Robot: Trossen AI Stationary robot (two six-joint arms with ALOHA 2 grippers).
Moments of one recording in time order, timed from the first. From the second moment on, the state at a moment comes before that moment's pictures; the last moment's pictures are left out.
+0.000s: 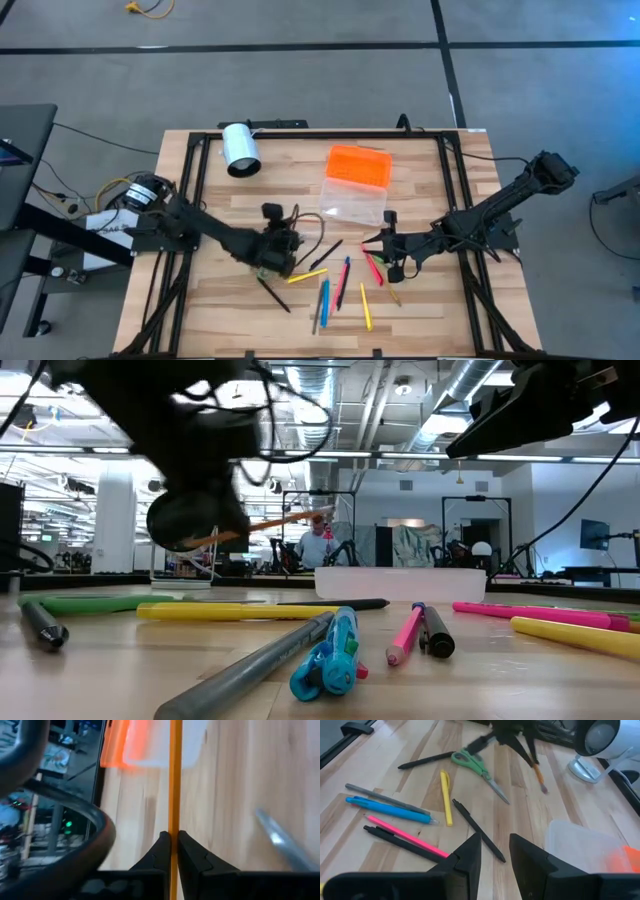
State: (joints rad) left arm -0.34 1.72 0.95 -0.43 -0.92 -0.09; right arm 0.48 1.22 0.58 0.05 0.45 -0.01
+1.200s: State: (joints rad) left arm 0.02 2.11 1.47 -0.06 -0.43 0.35; right arm 0.61 1.22 0.58 0.02 0.51 -0.05
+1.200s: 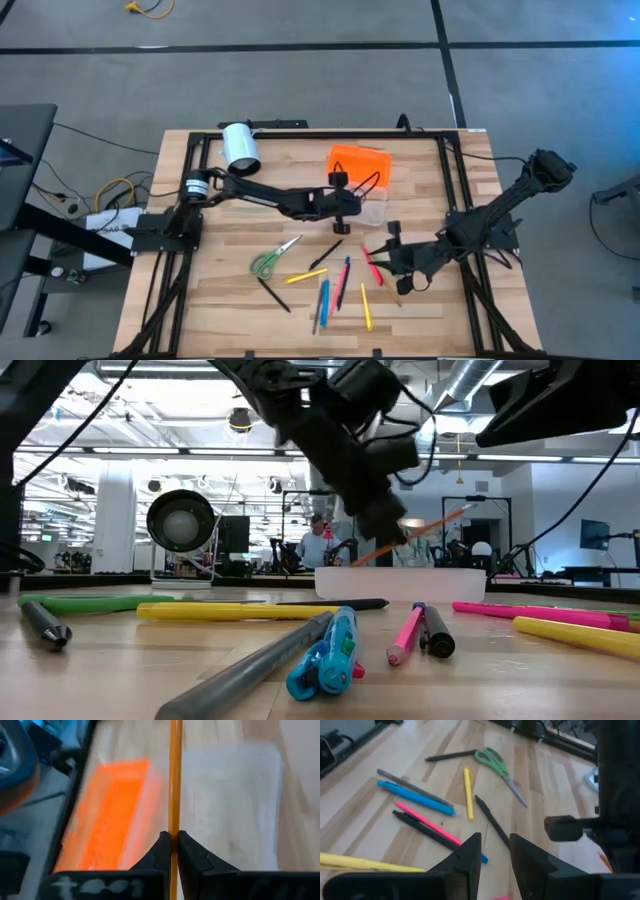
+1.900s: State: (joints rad) left arm 0.03 2.05 1.50 -0.39 -0.49 0.26; right arm 0.65 1.22 0.58 -0.19 0.63 0.26
